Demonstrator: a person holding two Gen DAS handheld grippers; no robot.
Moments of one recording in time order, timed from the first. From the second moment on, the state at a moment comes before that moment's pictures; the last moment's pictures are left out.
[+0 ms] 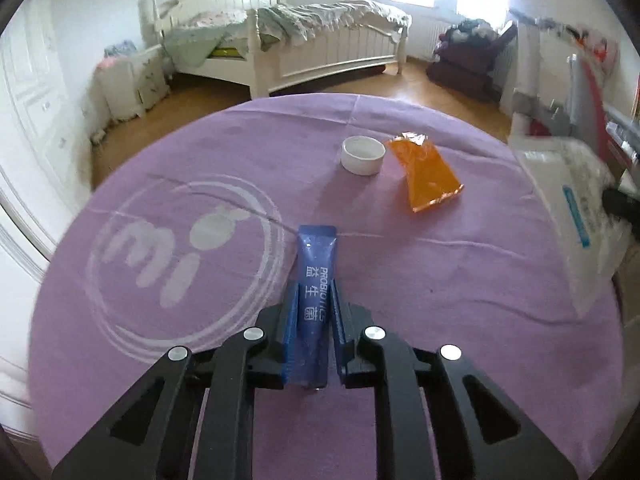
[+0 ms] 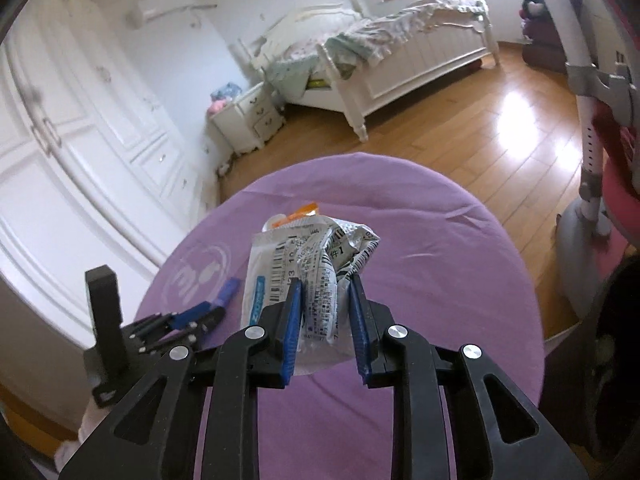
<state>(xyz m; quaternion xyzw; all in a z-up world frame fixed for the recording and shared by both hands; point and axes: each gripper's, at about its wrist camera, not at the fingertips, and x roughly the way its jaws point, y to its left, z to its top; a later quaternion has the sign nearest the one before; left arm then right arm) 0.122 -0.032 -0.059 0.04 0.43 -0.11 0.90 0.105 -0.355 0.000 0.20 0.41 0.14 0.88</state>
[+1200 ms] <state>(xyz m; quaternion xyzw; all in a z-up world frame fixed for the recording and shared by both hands) 0.051 -0.351 -0.009 -0.01 0.37 -0.45 0.81 -0.068 -0.657 -0.006 0.34 0.29 -0.12 0.89</state>
